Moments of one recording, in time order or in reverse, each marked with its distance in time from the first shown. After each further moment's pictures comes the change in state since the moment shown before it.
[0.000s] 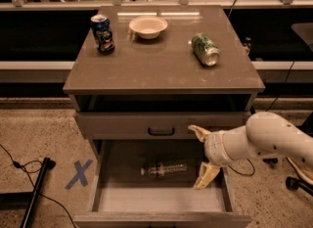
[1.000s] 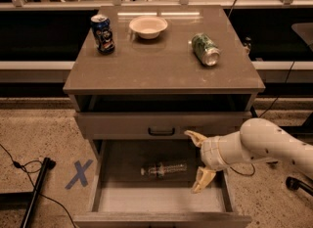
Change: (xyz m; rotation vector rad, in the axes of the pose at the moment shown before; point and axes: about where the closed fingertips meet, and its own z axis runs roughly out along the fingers) arm 0.014 0.009 0.027 -0.022 -0.024 -0.036
